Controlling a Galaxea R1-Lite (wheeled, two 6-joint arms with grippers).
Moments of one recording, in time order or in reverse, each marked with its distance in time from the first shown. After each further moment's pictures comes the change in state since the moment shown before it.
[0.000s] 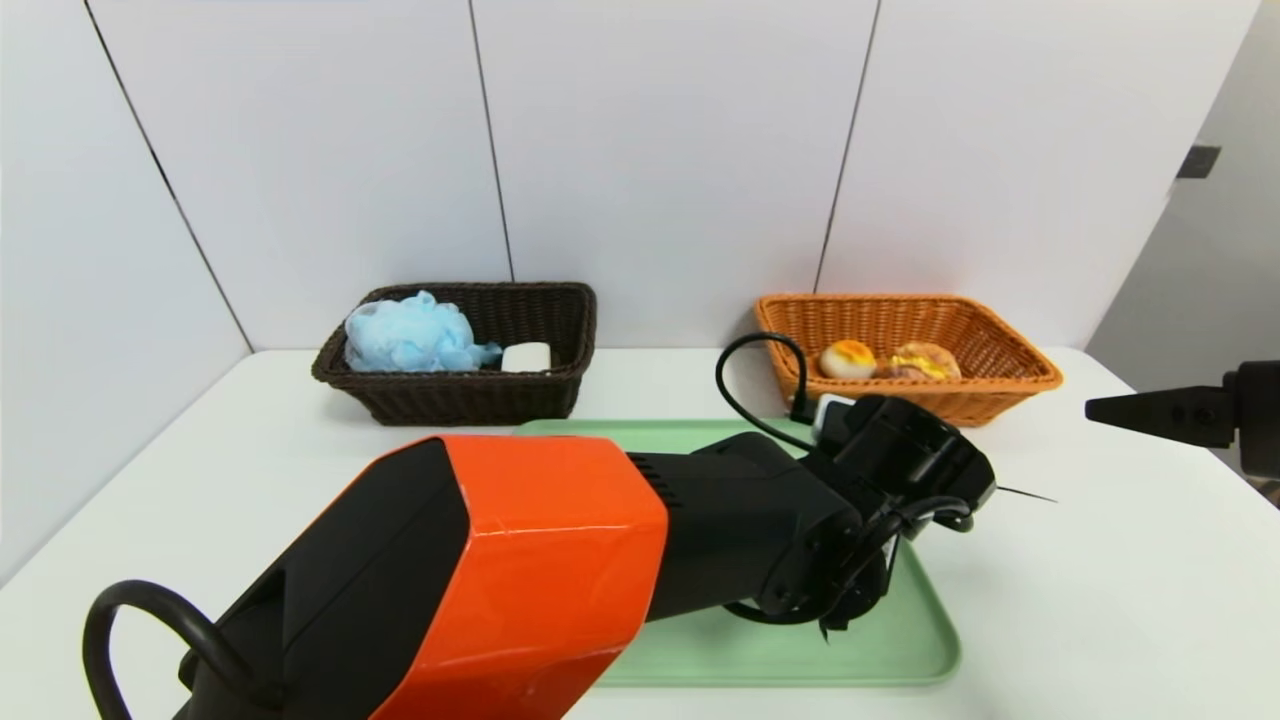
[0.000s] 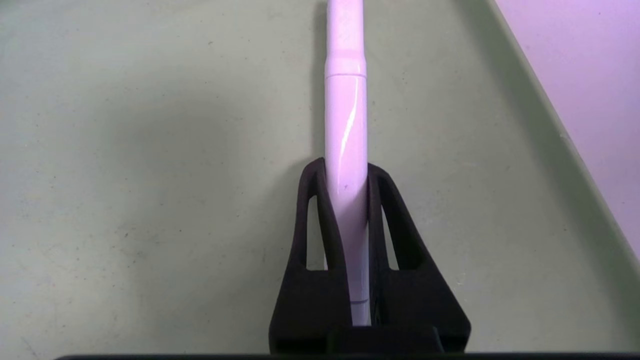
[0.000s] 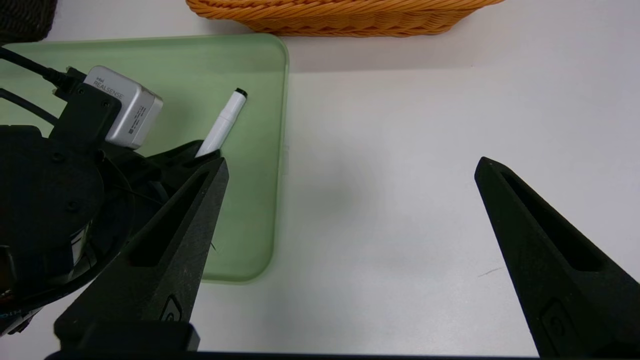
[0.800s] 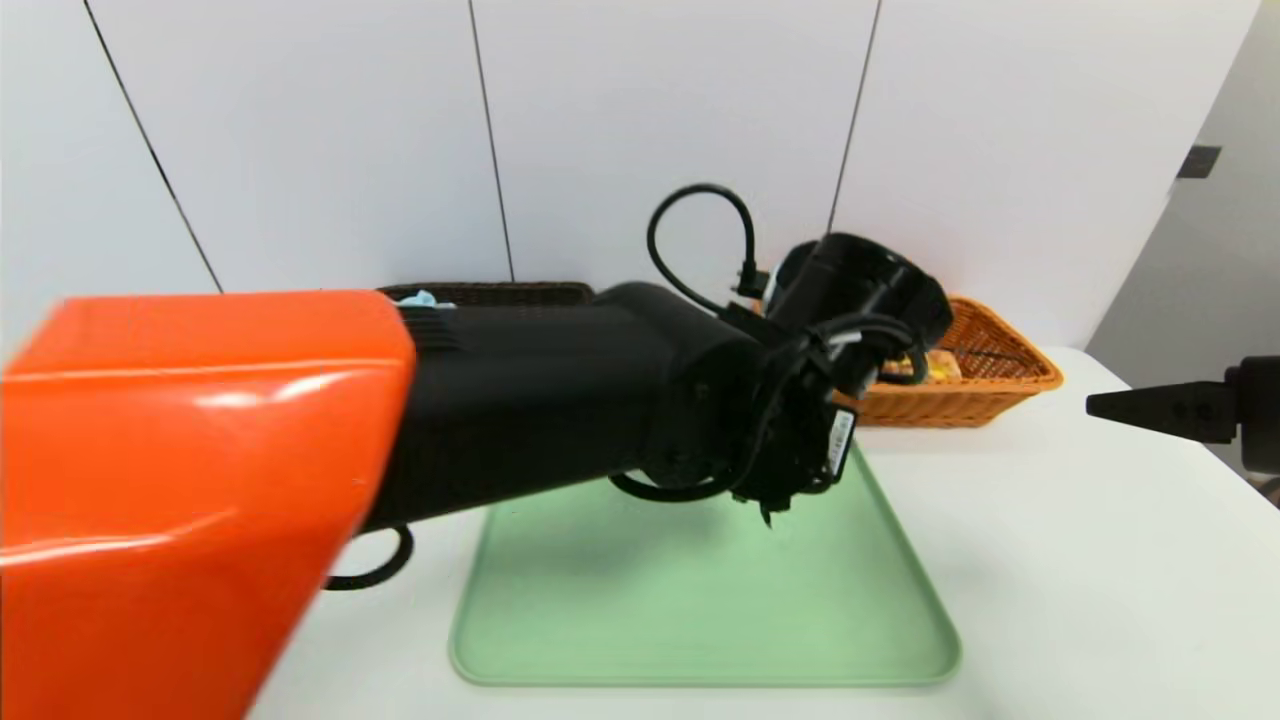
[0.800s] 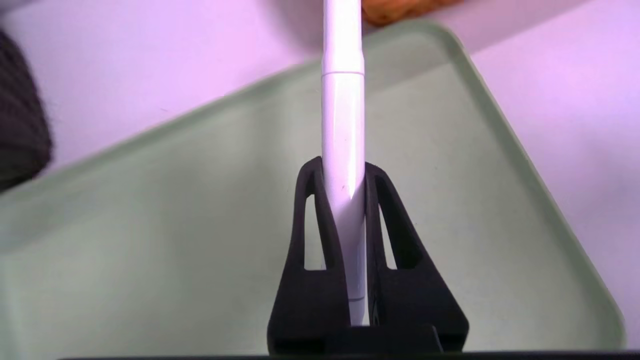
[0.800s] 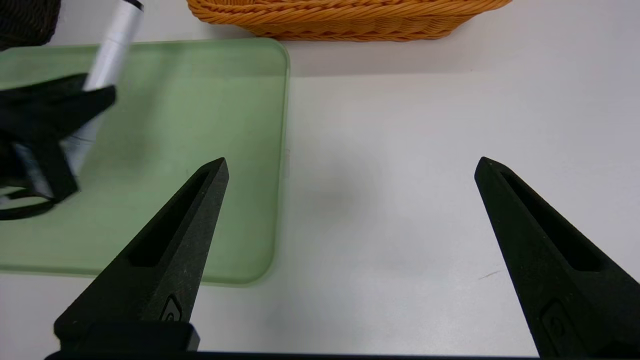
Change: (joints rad) left arm 0.058 -0.212 0.001 0.078 0.064 0.110; right arm 0.000 0.000 -0.006 -0.002 0.000 -0.001
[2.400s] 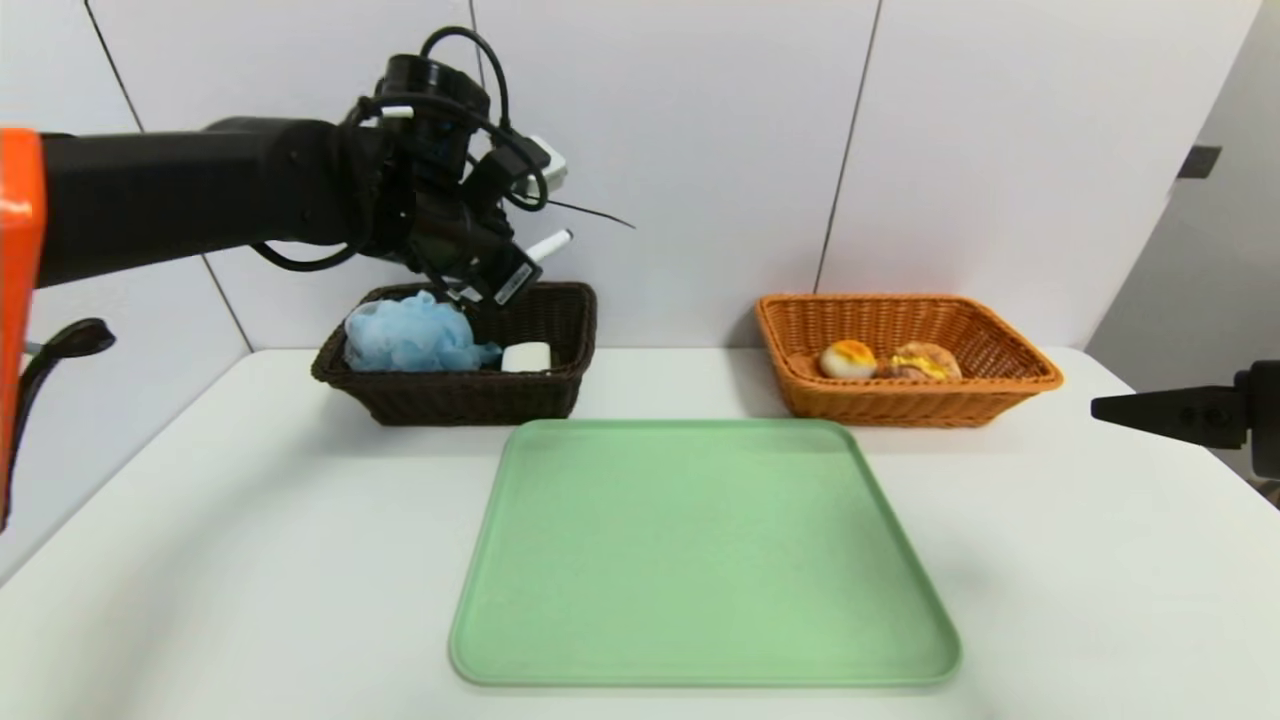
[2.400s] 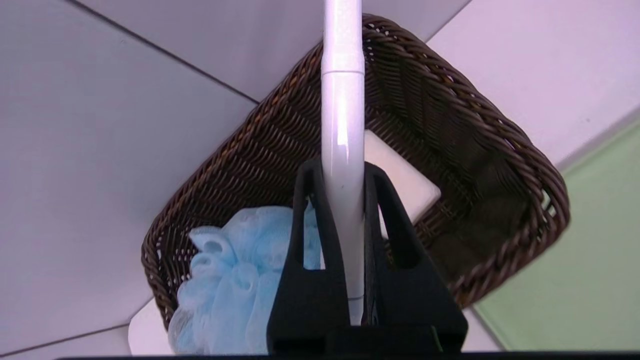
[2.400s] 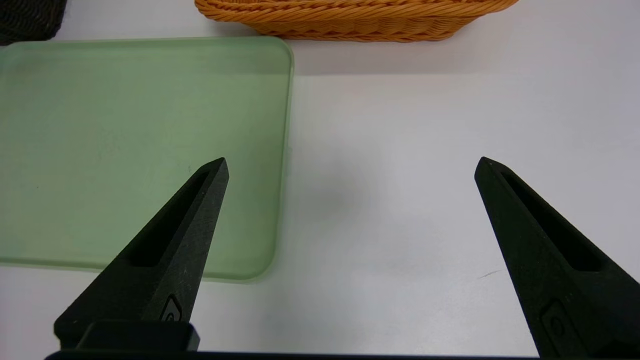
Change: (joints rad) left arm 0.613 -0.150 0.013 -0.038 -0.389 0.850; right arm 0.001 -0.013 0.005 0.003 0.004 -0.011
